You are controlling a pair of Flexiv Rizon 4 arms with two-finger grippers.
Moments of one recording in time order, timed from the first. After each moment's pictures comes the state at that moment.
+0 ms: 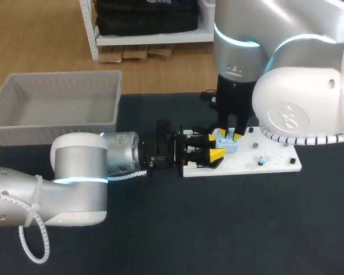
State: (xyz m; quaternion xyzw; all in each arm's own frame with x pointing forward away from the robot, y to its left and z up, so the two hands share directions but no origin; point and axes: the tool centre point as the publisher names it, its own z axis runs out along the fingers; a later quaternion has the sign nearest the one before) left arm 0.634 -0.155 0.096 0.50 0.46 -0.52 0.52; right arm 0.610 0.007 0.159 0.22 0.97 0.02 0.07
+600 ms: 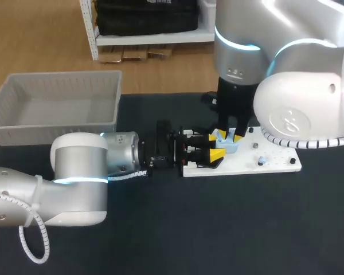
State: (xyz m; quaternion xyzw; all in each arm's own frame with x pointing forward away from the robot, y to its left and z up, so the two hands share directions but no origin) left arm 0.634 -0.155 0.096 0.50 0.46 -0.52 0.52; right arm 0.611 0.006 0.154 0.21 0.97 0.02 0.08
